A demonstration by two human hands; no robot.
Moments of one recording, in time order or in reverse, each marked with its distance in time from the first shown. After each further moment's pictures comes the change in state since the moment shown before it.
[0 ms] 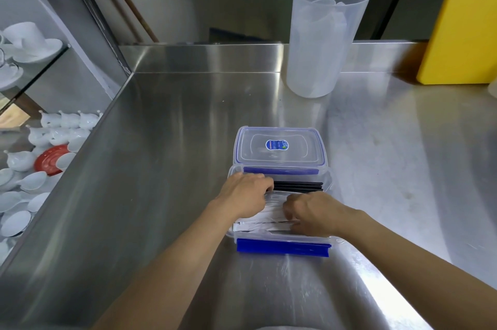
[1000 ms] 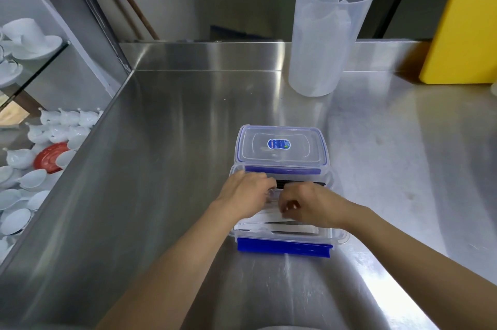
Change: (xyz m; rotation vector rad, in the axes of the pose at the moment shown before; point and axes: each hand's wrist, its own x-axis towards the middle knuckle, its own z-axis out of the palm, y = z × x) left_hand 0.001 -0.005 0.006 0.025 0.114 0.057; right_hand -0.001 -0.001 -0.018 0.383 0.203 -0.044
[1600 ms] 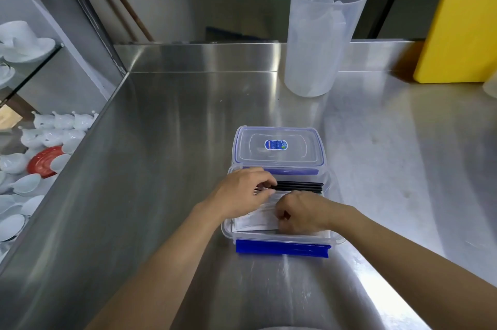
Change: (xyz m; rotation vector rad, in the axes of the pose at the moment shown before) left_hand -0.007 -0.007 -0.017 -0.365 -0.038 -0.028; right_hand 0.012 -0.005 0.013 -0.093 -0.275 0.145
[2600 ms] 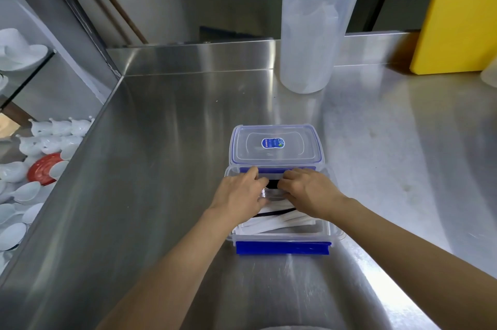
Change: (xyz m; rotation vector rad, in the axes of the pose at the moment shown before) left_hand 0.002 0.004 0.015 0.542 0.033 -0.010; right_hand 0.009 0.027 0.008 -0.299 0.560 -0.094
